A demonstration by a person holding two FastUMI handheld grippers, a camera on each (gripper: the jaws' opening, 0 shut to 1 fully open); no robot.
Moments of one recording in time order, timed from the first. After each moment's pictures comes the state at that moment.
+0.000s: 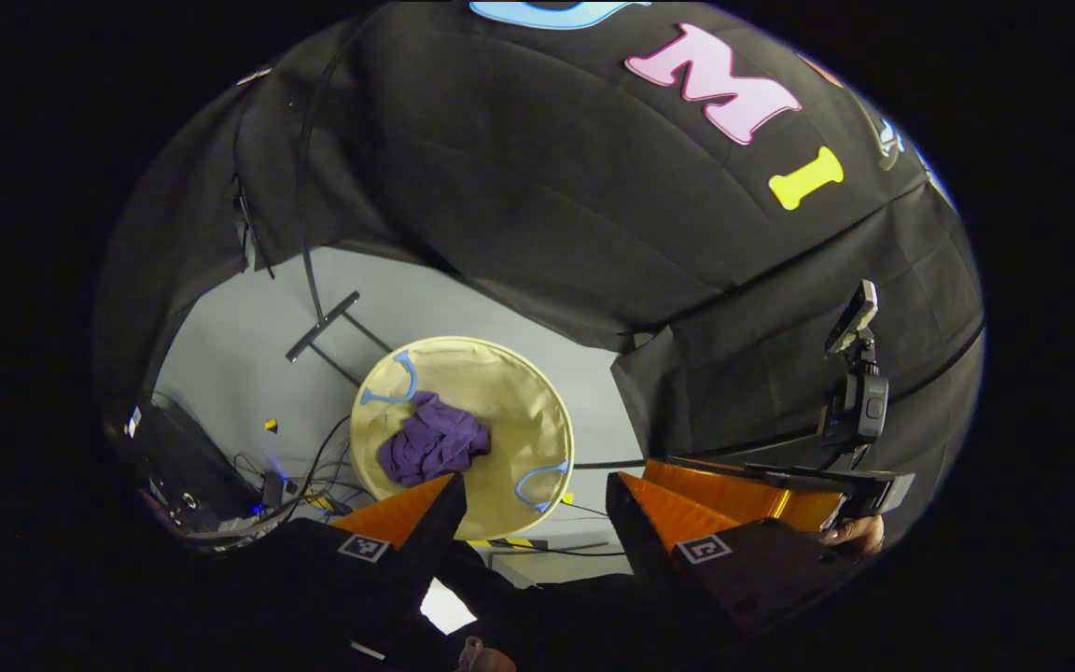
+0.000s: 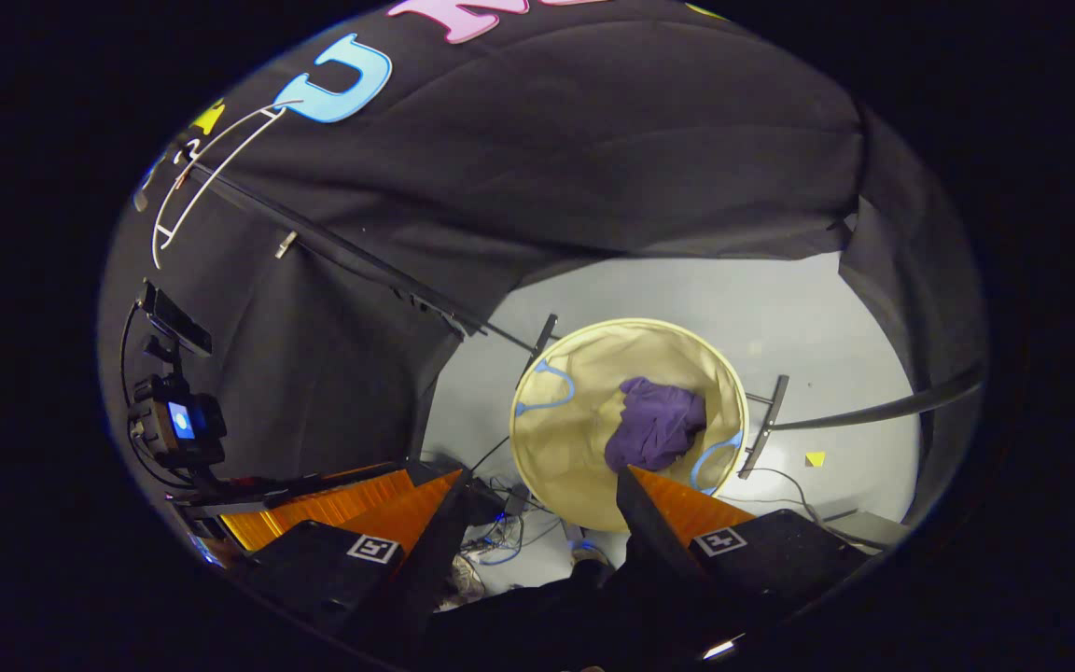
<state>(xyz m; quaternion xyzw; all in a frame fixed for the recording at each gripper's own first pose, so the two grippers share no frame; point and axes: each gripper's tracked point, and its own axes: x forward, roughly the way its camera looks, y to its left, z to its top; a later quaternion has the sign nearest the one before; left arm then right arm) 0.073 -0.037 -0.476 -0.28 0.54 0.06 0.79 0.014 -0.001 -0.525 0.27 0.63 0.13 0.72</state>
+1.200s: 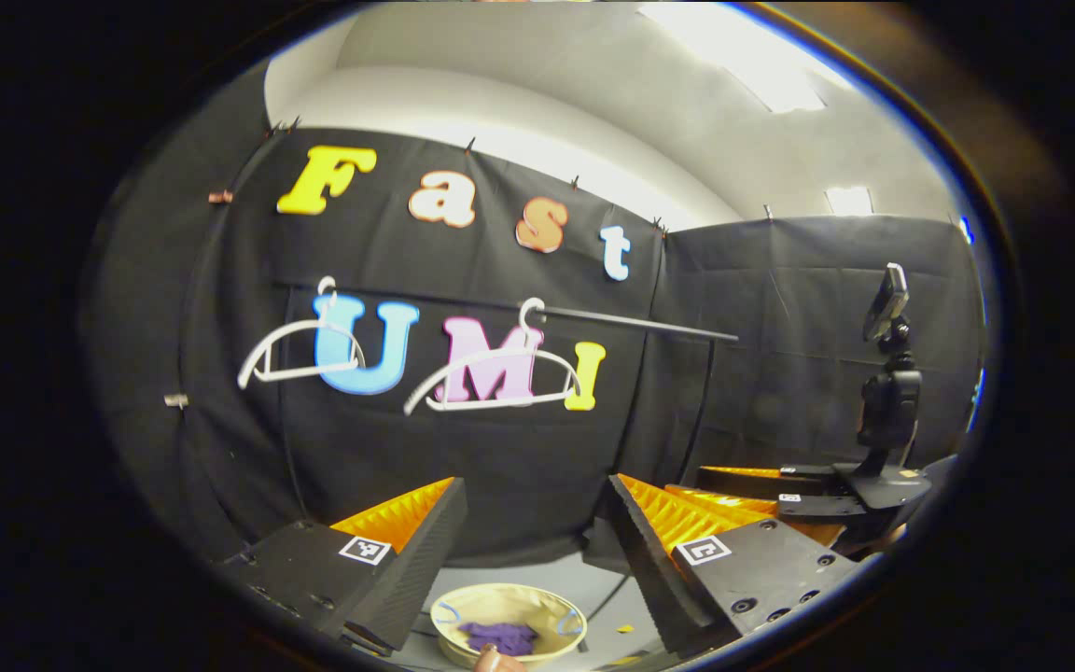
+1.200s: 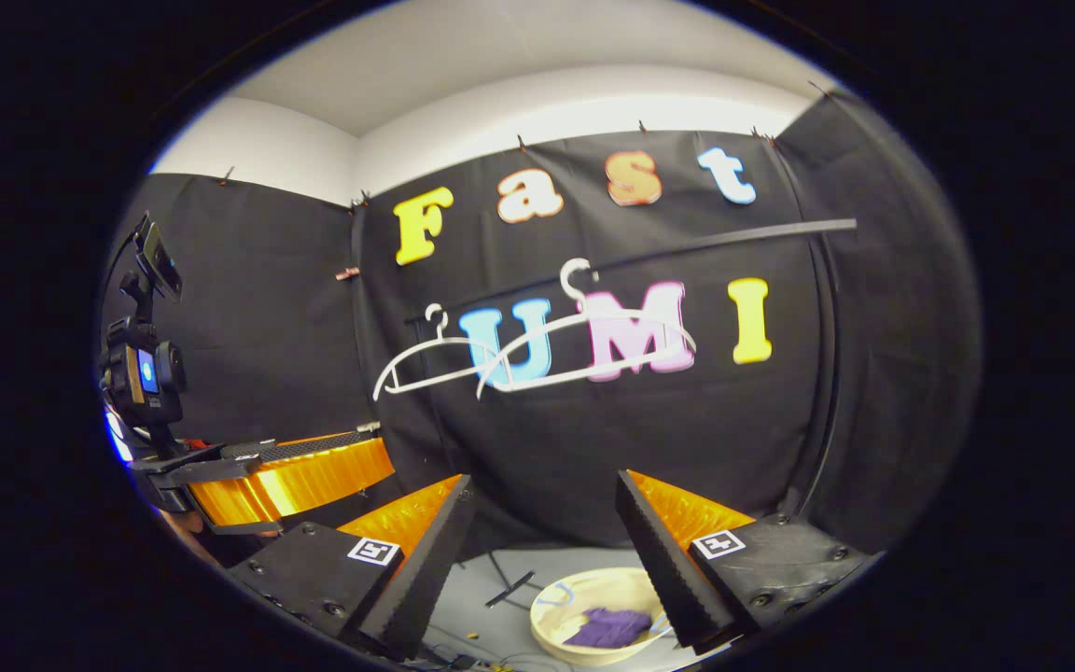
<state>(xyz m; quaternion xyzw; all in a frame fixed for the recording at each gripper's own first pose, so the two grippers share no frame) -0.001 -0.013 -0.047 -0.03 0.09 -0.08 0.99 -0.019 0.017 -0.069 0.12 0.13 0.07 0.98</state>
